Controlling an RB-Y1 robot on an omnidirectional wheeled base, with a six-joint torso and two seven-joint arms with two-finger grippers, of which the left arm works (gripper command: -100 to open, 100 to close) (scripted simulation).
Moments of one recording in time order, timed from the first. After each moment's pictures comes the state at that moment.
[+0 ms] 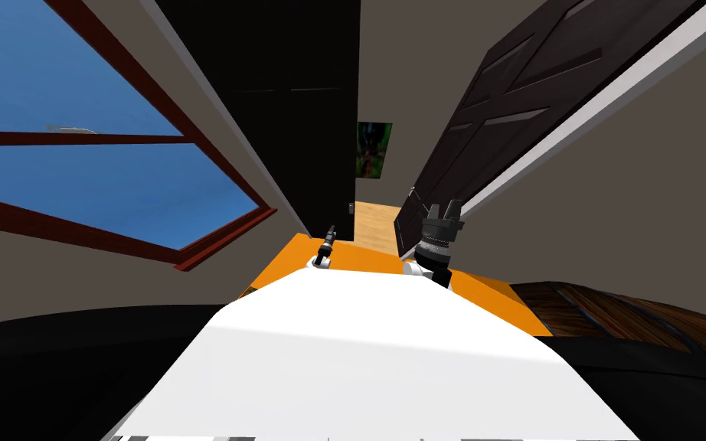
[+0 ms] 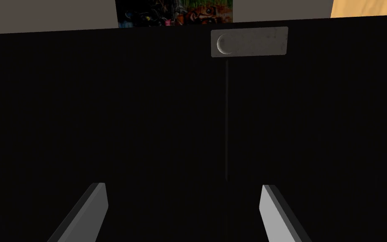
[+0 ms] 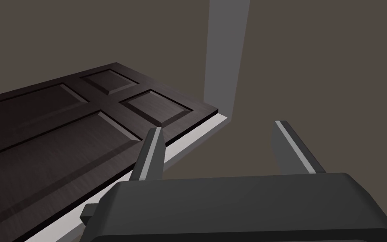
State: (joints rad) arm -0.08 0.08 -0.07 -0.86 -0.07 -0.73 0.07
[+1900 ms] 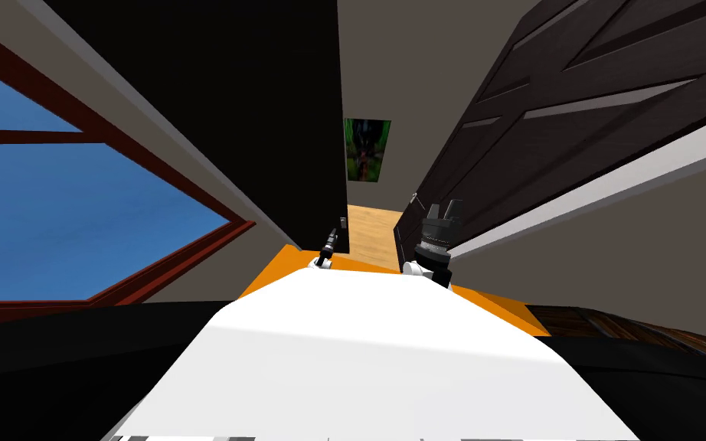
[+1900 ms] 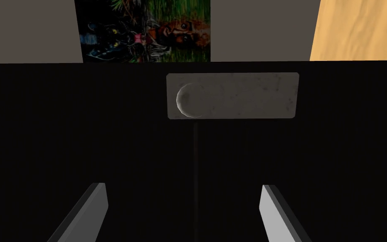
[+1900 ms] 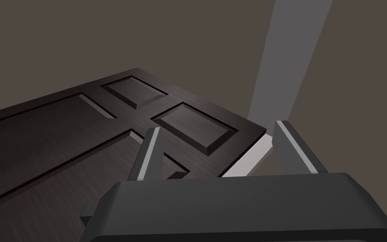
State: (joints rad) arm -0.16 0.07 -0.07 -0.63 -0.06 -0.80 0.09
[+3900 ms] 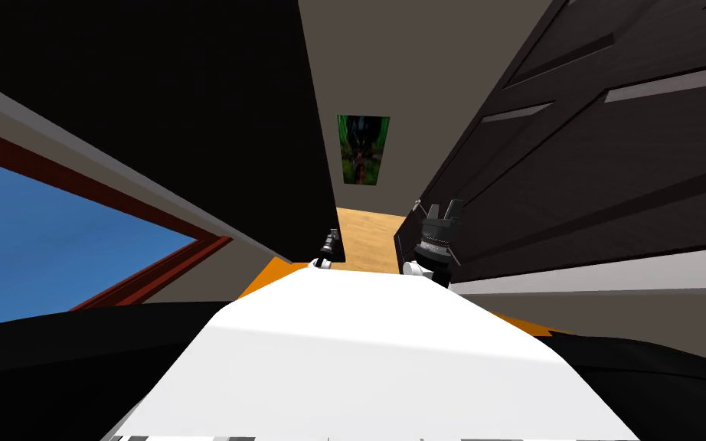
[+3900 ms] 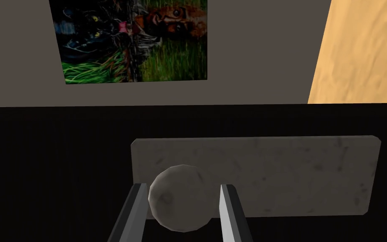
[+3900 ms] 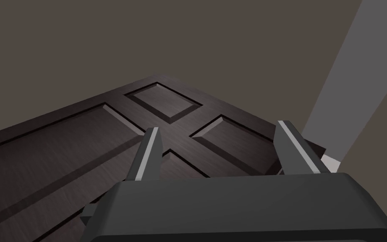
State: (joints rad) arm -0.15 0.06 -0.03 -0.63 -0.03 -0.79 0.07
